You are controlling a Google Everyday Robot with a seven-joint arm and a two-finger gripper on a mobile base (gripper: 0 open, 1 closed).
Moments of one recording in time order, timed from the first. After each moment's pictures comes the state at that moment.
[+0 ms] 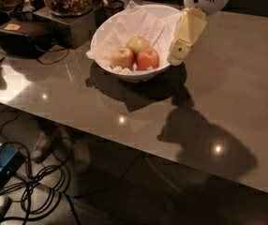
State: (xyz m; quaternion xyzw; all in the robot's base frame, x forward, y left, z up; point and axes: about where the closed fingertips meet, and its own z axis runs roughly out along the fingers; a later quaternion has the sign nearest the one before) arm 0.563 -0.116 1.002 -0.57 0.80 0.01 0.20
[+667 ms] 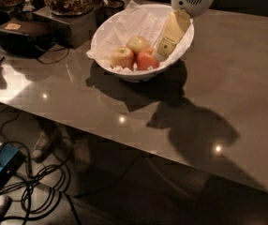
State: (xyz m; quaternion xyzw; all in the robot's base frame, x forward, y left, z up) arm 0.593 -0.099 0.983 -0.55 0.81 0.04 0.19
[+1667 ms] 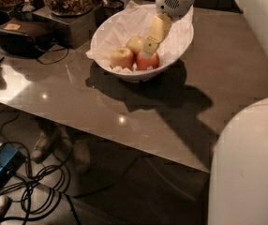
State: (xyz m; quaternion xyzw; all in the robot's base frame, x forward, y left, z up) arm 0.642 -0.073 0.949 -0.53 0.83 0.08 0.16
